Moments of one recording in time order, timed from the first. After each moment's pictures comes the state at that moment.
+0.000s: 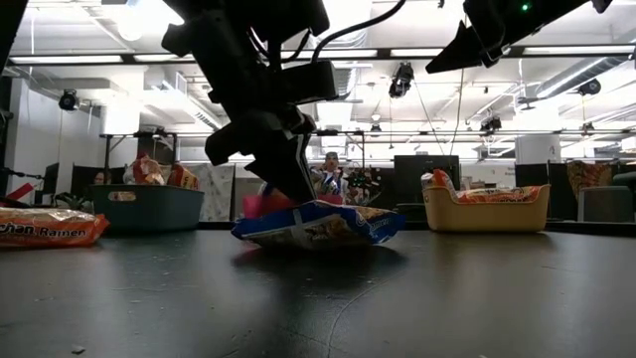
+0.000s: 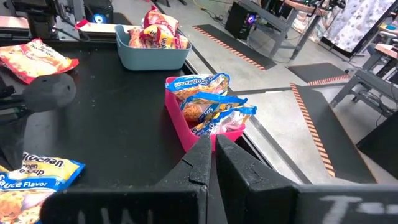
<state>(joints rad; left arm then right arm) -0.17 1.86 1.17 -0.33 -0.26 0.11 -0.07 0.87 0.70 -0.18 0.45 -0.10</state>
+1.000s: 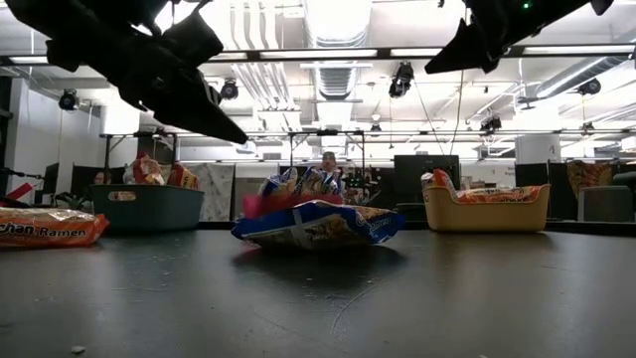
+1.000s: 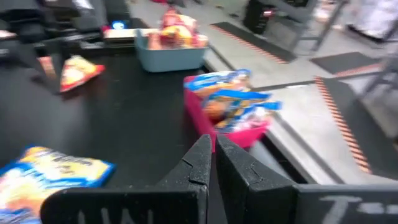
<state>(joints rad) -0.16 1.24 0.53 0.16 -0.28 -0.01 -0.07 0.87 0.69 -0.17 0.38 -0.02</state>
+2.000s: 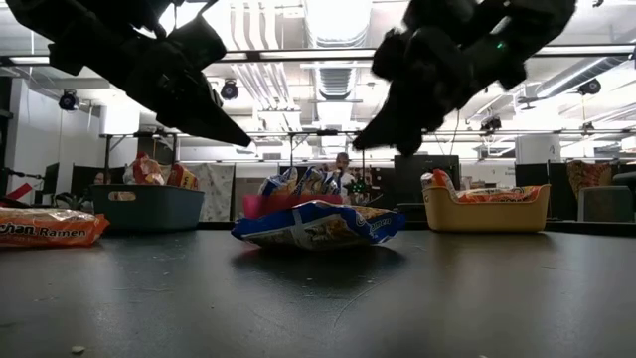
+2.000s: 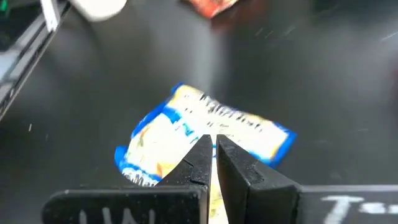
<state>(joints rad) -0.16 1.27 0.53 0.19 -0.28 -0.08 -0.01 1.54 0.76 0.23 -0.16 0.15</state>
